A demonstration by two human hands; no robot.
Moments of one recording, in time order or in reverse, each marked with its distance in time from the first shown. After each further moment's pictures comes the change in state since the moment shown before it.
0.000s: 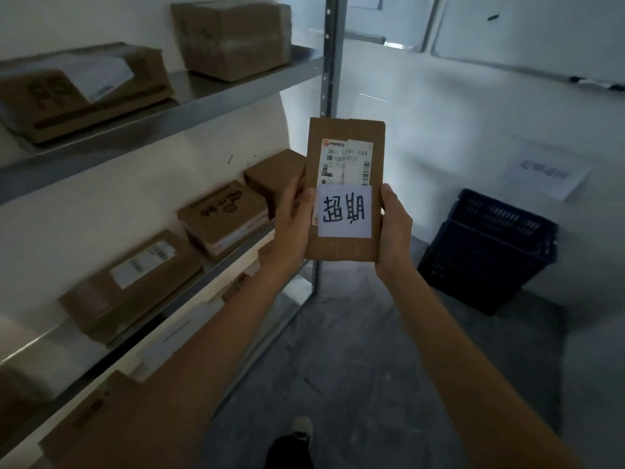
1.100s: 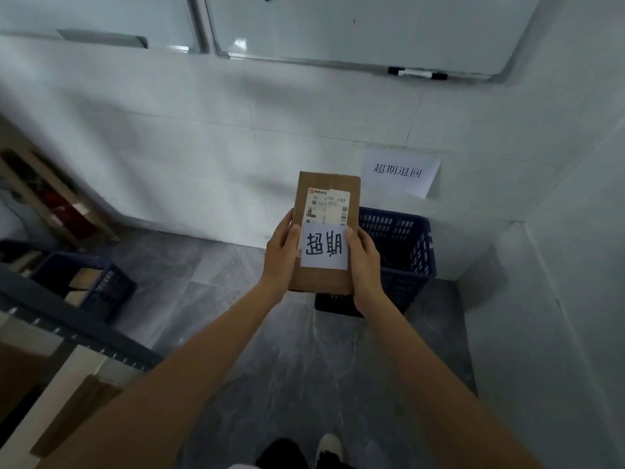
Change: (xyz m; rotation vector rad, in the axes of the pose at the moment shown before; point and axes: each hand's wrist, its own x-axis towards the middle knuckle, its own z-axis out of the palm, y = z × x) left_hand 0.329 -0.213 0.499 0.147 -0.417 -0.254; right_hand 0.473 -0.050 -0.331 -0.070 0.404 0.088
